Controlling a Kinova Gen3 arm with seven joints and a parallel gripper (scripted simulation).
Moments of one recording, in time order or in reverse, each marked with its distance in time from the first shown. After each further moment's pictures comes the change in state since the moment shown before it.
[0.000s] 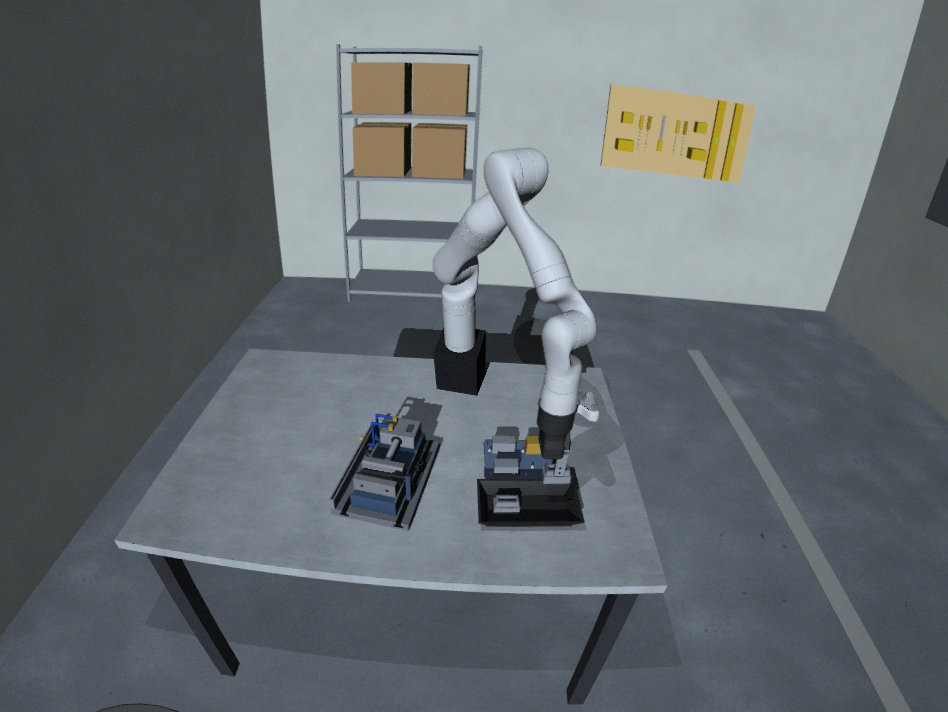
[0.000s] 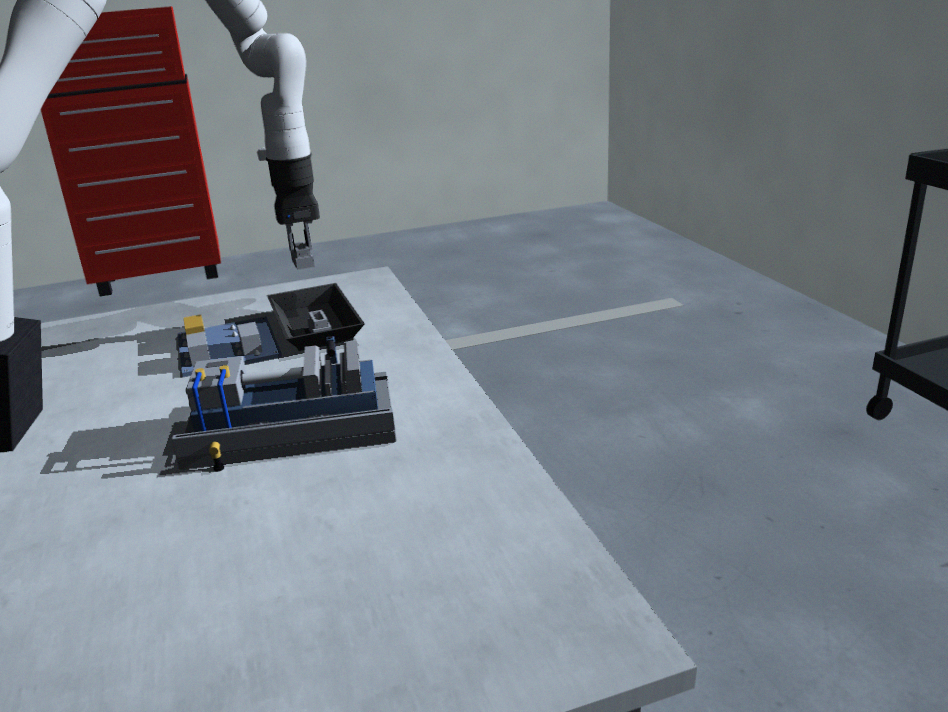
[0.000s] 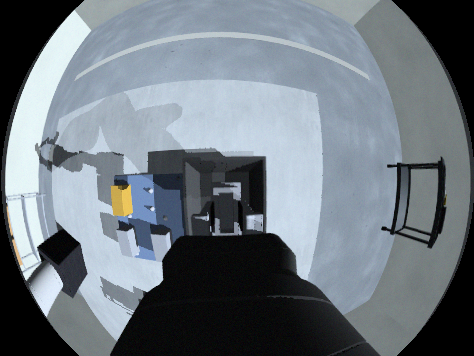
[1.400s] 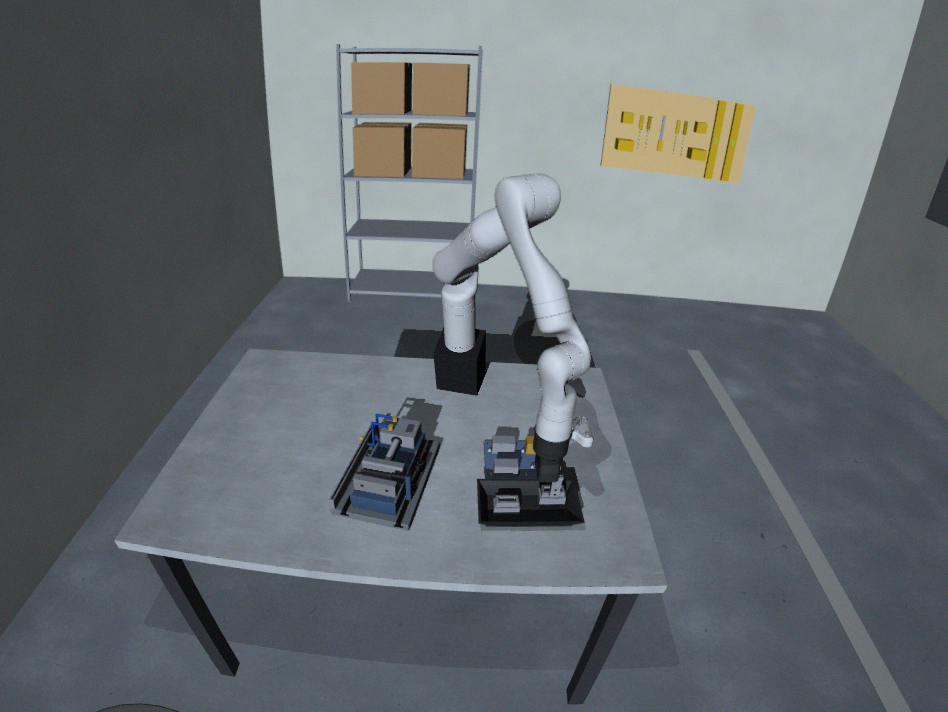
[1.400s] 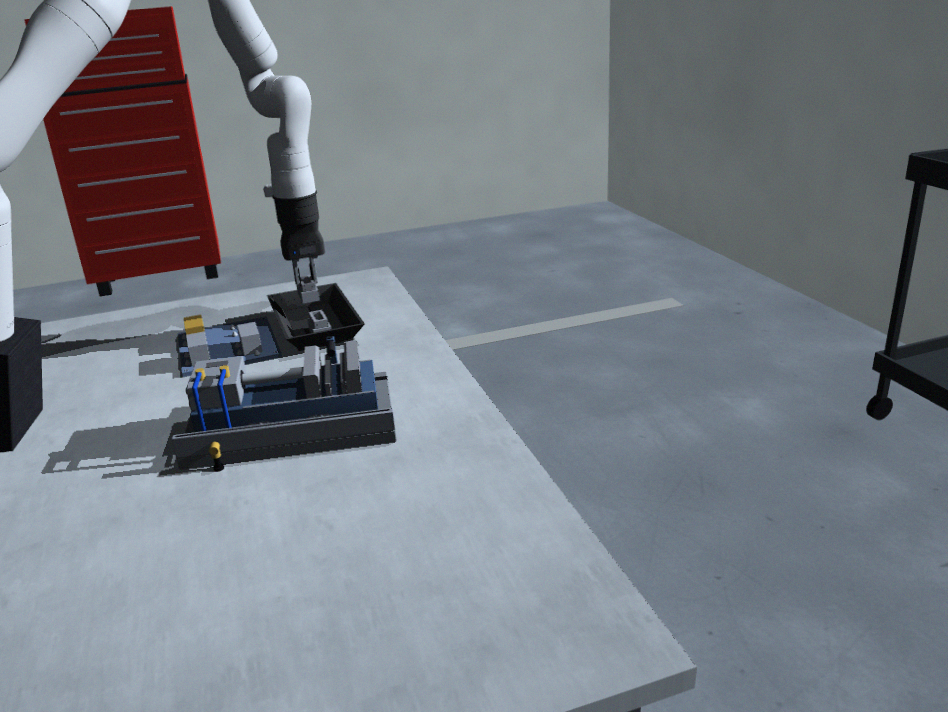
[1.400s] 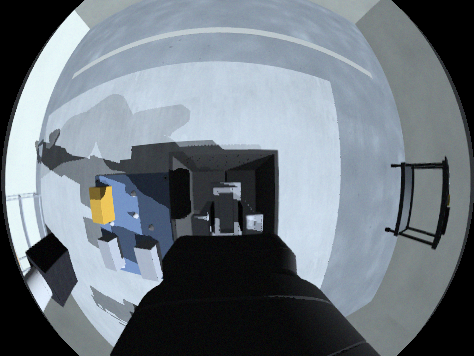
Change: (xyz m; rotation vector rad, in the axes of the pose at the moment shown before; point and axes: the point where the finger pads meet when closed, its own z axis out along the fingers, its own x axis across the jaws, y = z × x) arm 0.001 0.001 0.067 -0.001 0.002 0.000
